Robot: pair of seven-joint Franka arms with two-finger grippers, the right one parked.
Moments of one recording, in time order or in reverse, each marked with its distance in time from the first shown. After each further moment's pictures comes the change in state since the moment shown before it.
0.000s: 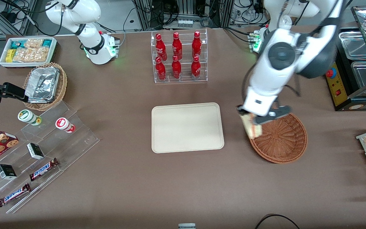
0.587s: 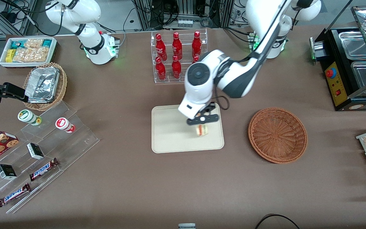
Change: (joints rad) arm -0.245 0.351 0.002 0.251 0.003 0.079 -0.097
